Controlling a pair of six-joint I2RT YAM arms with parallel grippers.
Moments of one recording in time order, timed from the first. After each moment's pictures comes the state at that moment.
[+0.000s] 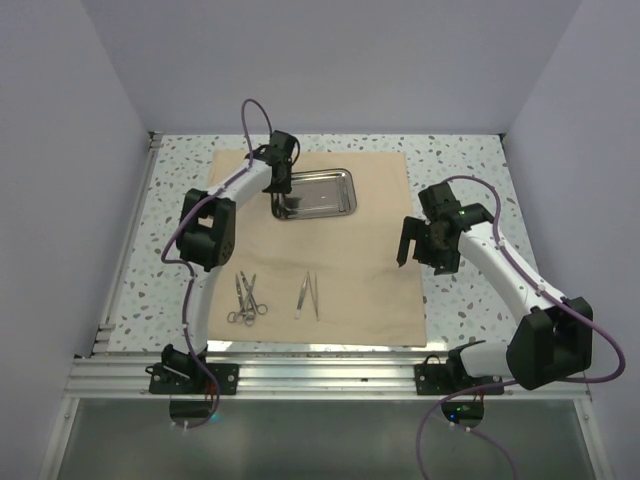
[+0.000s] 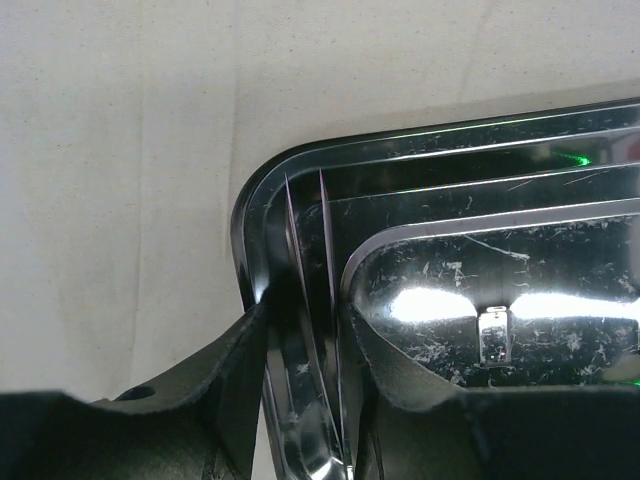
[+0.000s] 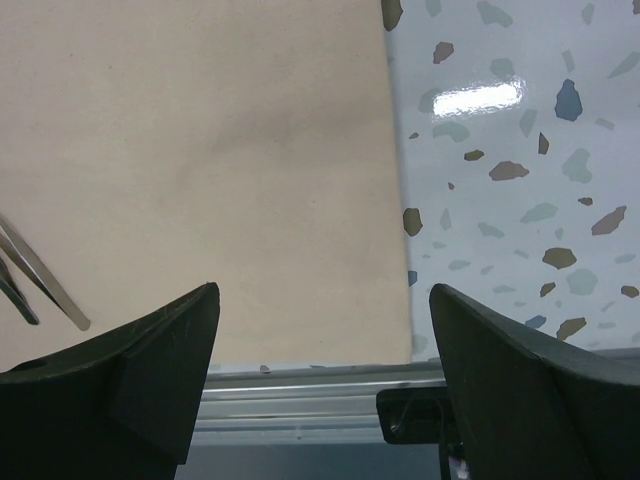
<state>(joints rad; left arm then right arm) -0.35 2.35 1.94 -0.59 -0.26 -0.27 0.30 1.34 1.08 -1.00 0.07 0.54</state>
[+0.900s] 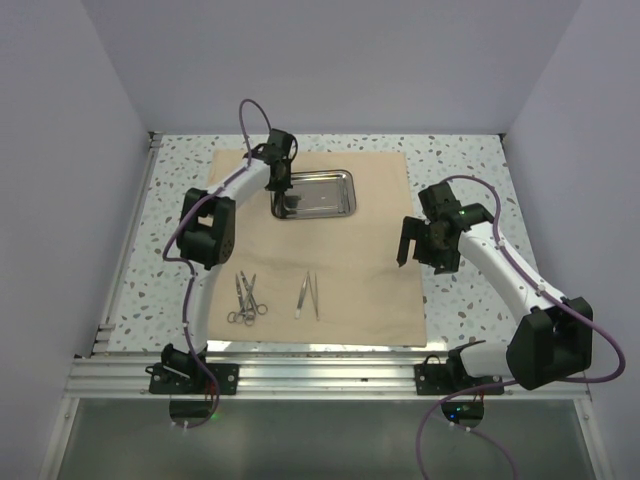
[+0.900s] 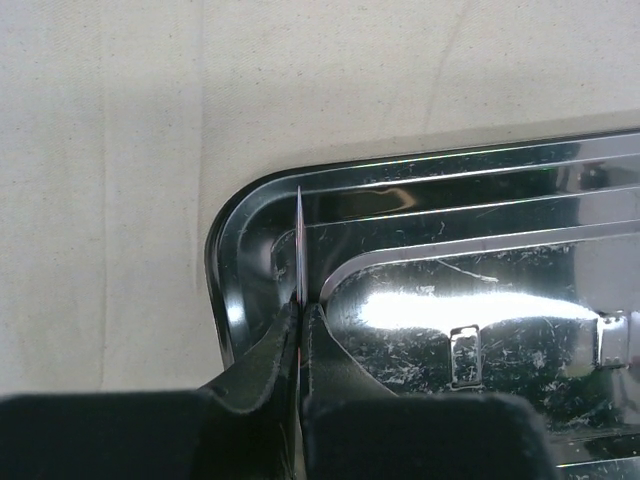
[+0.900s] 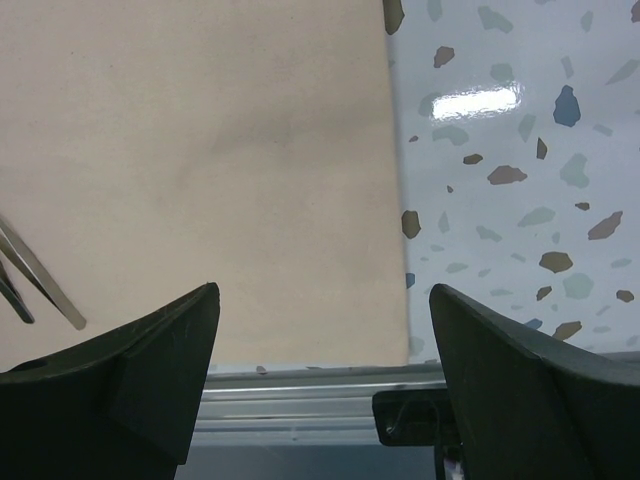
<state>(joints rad) -0.34 2.38 1.96 -0.55 -0.18 -0.29 0.30 1.34 1.08 -0.99 0.07 0.52</state>
